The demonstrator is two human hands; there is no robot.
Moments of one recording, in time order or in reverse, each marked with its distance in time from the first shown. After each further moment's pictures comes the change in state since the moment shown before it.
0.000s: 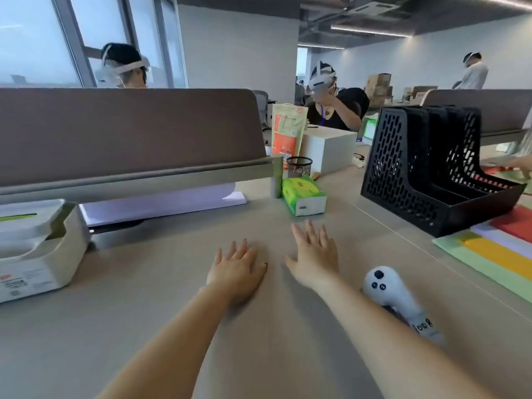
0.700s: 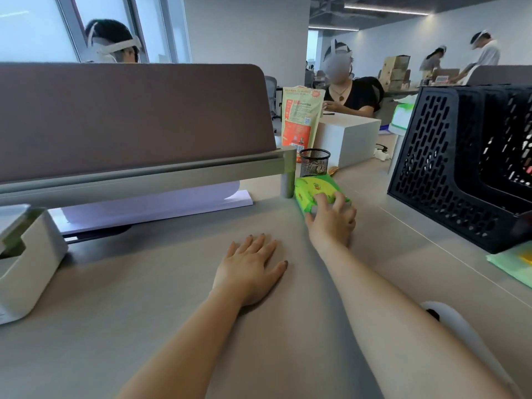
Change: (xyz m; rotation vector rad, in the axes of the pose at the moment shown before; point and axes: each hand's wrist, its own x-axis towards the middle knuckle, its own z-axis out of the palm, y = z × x) left_hand 0.071 -0.006 0.003 0.035 0.030 0.057; right_hand 0.146 0.013 0.023 0.131 0.390 0.238
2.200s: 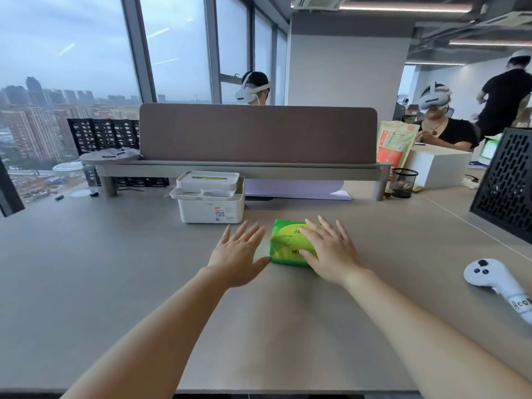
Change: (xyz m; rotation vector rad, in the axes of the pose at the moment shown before) left_hand -0.328 -0.113 -0.080 0.197 0.246 -0.180; right_hand -0.294 -0.118 -0.103 -0.054 -0.271 -0.890
